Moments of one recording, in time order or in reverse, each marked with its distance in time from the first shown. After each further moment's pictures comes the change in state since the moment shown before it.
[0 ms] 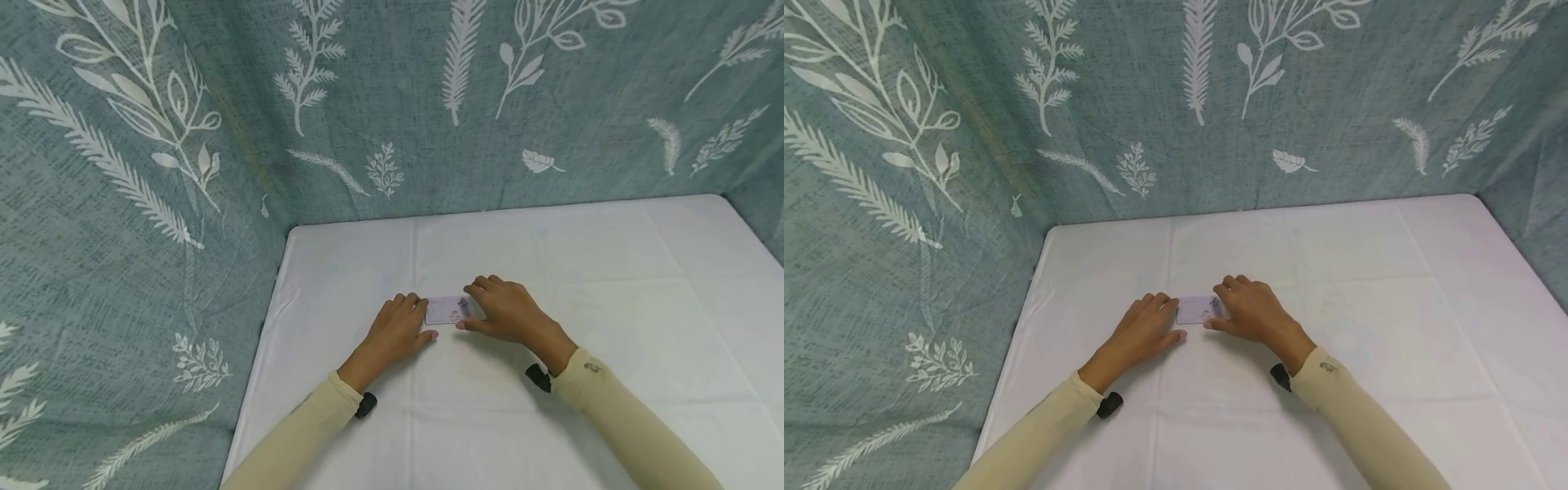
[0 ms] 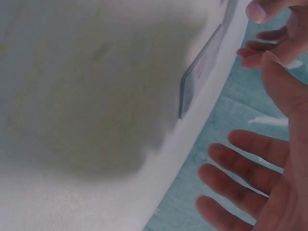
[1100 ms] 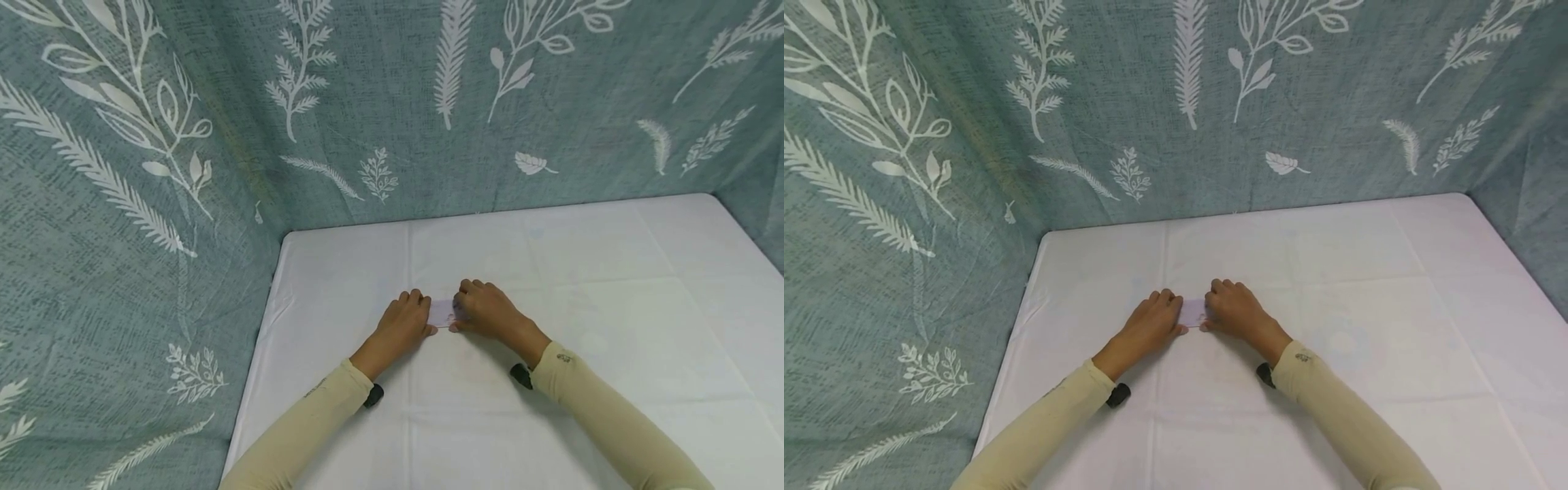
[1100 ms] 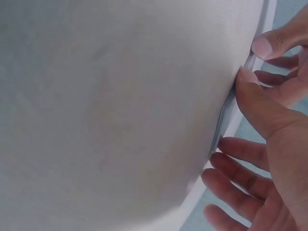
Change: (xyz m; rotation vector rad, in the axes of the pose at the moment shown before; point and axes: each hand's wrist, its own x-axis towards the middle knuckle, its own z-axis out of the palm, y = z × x) left_hand 0.027 0.004 0.010 0.090 -0.058 0.023; right_hand 0.016 0.001 0.028 -0.026 -0.065 -0.024
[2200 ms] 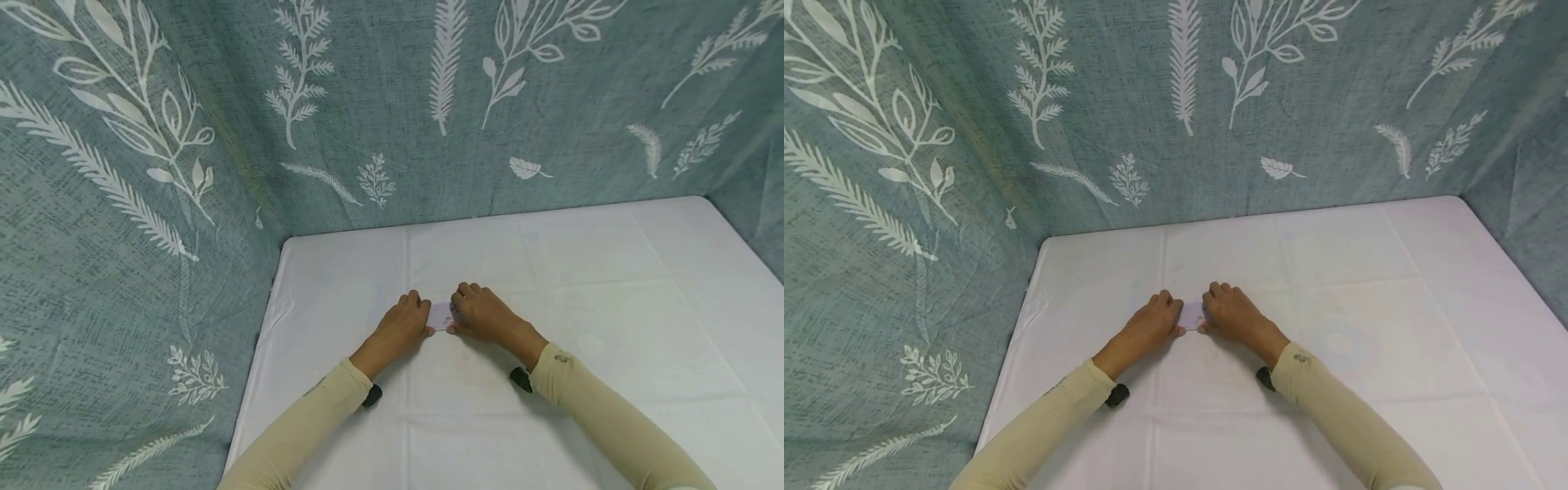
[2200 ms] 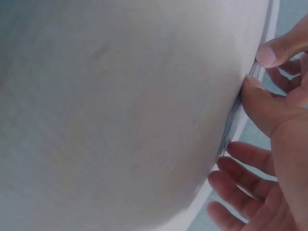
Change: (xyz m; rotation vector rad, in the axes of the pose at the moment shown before) left_hand 0.000 -0.001 -0.001 -0.099 -0.019 0.024; right_hand -0.001 0.000 0.005 -0.022 0.019 -0.034
